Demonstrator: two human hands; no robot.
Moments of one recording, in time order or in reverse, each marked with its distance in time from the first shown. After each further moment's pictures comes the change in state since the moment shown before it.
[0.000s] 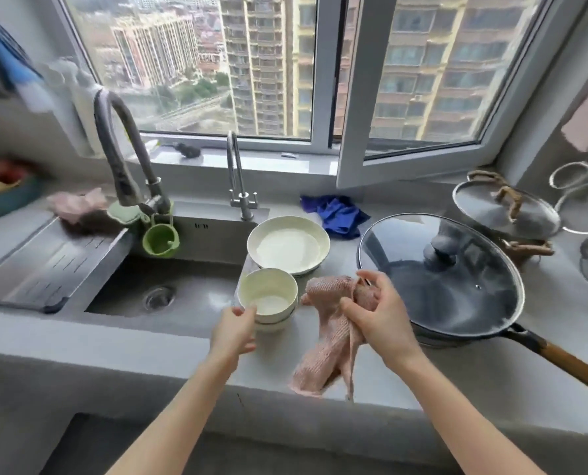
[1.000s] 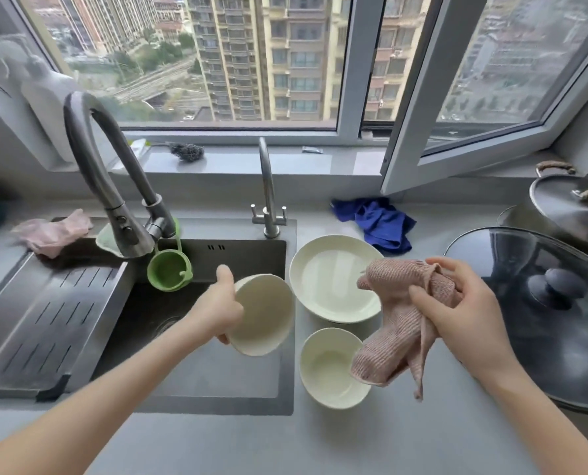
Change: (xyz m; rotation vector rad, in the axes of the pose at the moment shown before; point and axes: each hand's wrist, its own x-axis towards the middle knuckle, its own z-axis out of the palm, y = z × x) left_hand 0.168 0.118 -0.107 0.837 -0.222 0.235; right_hand 0.107 -0.053 0.068 -0.064 0.216 -0.009
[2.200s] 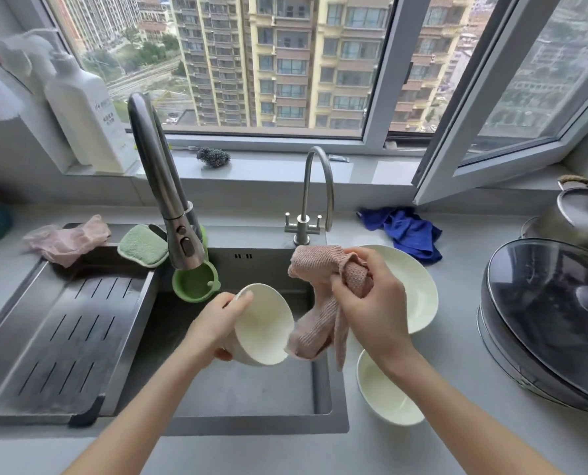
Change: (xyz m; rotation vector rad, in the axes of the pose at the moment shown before) left_hand 0.035 -0.093 -0.041 -0.513 -0.060 -0.113; right_hand -0.004 -0.046 0.189 -0.119 0.092 -0.262
